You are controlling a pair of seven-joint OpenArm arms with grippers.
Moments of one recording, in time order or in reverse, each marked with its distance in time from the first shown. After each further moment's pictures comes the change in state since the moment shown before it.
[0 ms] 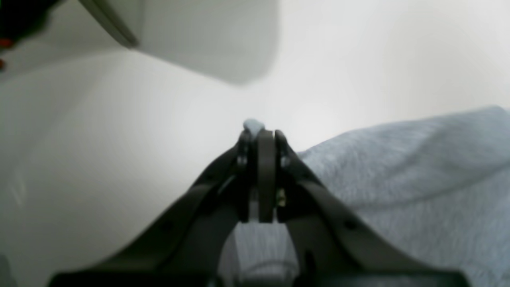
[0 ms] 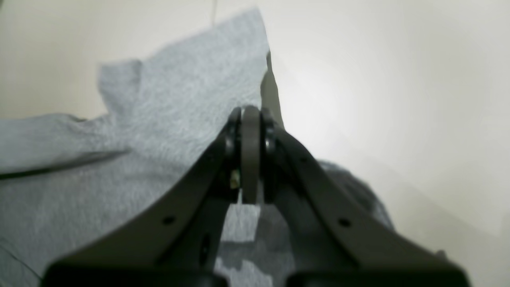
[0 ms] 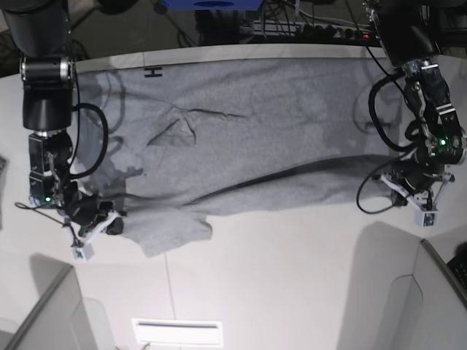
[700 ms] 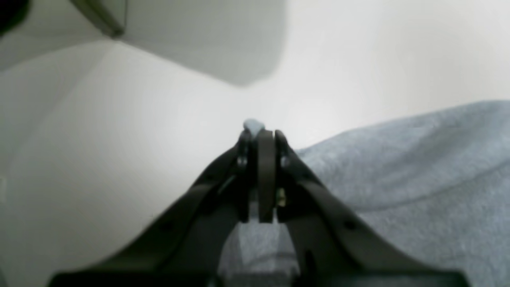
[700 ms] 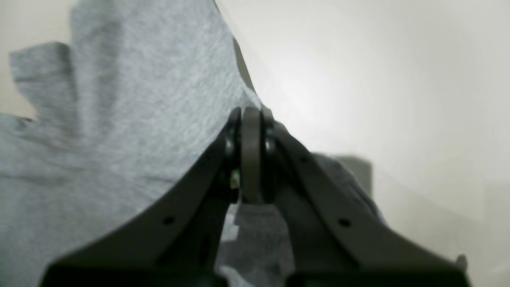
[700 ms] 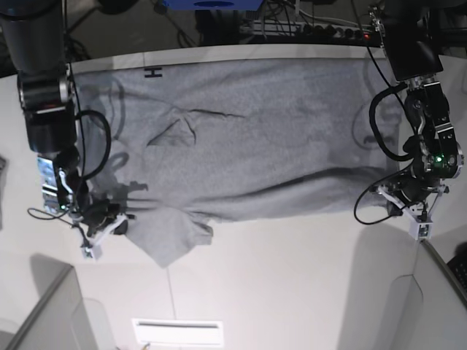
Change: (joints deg) left arm -4.7 -2.2 4.6 -9.8 -0.1 0.2 -6.0; right arm 8.6 -0.6 -11.3 -19.6 0.2 0.0 12.9
